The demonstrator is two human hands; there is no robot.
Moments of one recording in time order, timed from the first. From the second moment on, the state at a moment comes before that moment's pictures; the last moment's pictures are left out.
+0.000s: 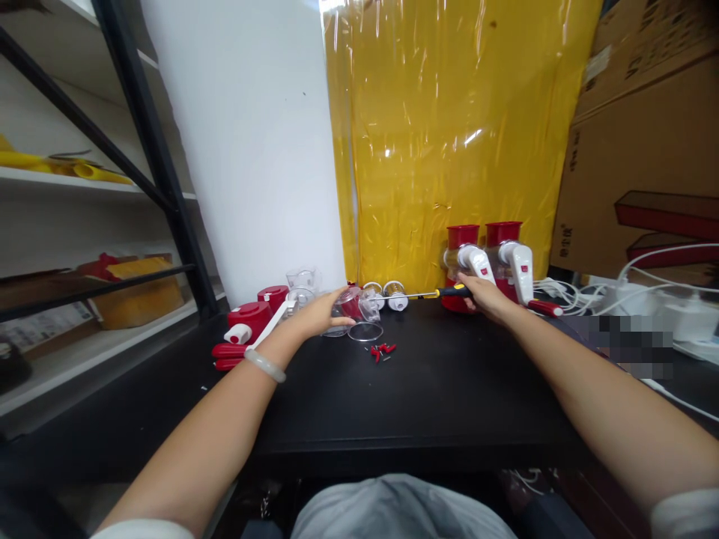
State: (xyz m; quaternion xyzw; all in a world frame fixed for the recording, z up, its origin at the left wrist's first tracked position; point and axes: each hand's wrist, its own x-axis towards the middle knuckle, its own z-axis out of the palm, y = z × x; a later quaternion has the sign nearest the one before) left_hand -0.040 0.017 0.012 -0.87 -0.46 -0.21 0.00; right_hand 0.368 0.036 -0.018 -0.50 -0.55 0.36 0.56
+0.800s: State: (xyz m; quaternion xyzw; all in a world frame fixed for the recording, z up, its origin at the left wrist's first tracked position) left_hand -0.038 0.010 0.016 -0.86 -0.46 -0.21 -0.01; right_hand 0.371 0.038 -0.019 -0.48 -0.57 0.29 0.60
